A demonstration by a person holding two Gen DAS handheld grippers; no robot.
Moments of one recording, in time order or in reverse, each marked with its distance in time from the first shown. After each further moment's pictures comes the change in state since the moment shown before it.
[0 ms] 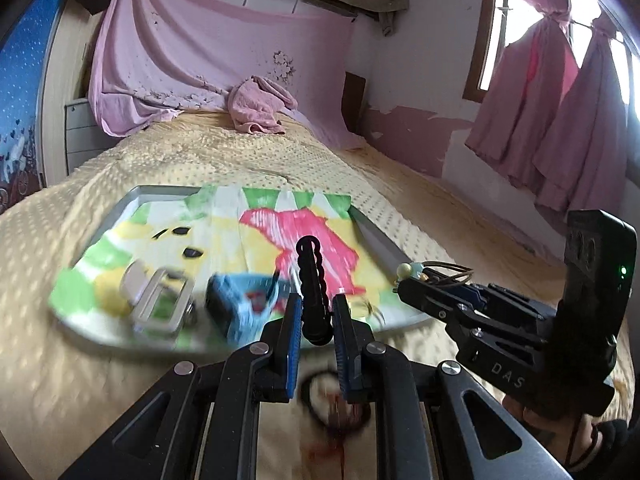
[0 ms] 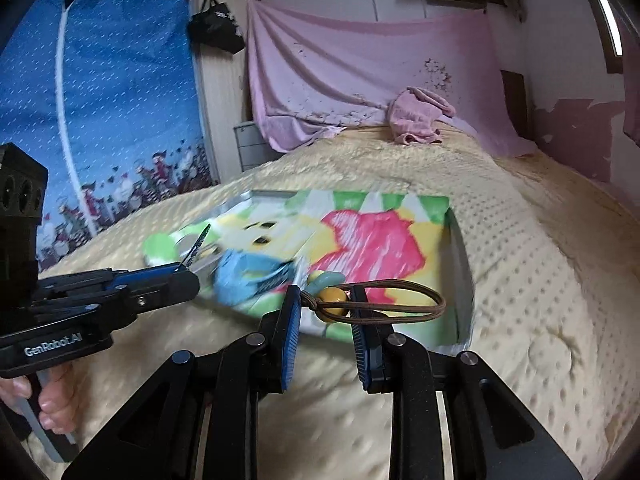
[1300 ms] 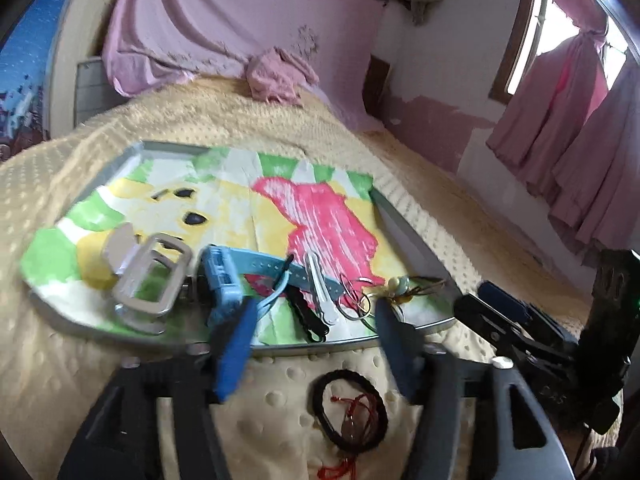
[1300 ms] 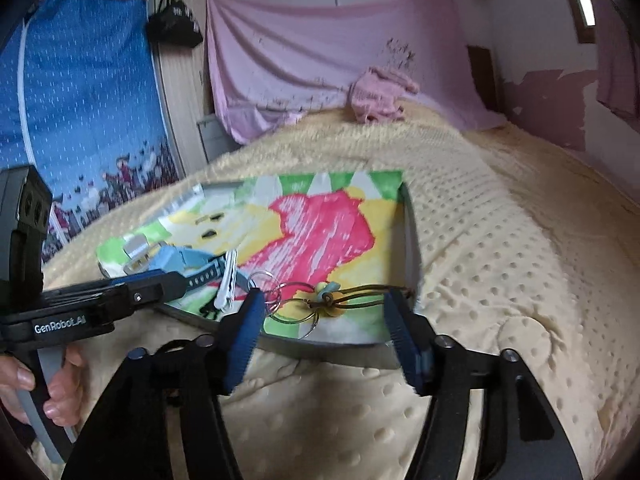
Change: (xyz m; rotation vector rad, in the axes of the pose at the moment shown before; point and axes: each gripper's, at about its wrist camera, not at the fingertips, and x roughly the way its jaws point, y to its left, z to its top) left arm 0.015 0.017 -0.015 -0.114 0.049 0.023; right arm 0.007 -0.036 -0.010 0.092 0.035 -0.088
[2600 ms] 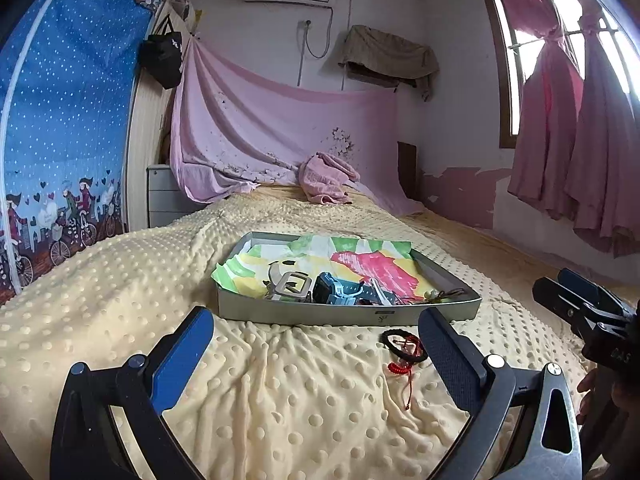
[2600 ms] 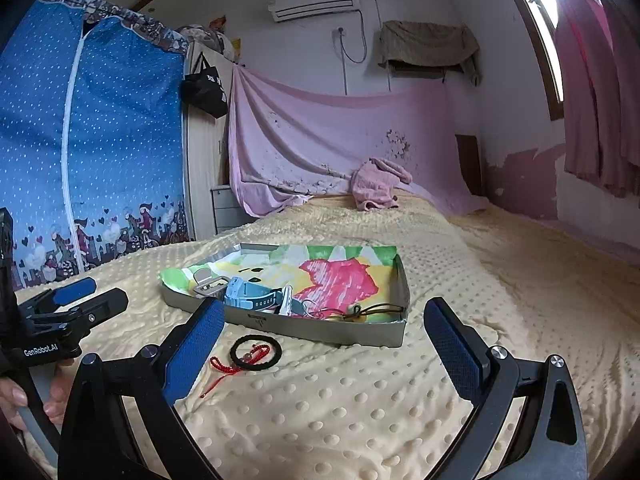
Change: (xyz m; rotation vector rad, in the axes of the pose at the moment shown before) left arm -0.141 0.004 -0.078 0.139 -0.377 0.232; right arm -0.137 0.045 -0.047 -0.087 -0.323 -0.046
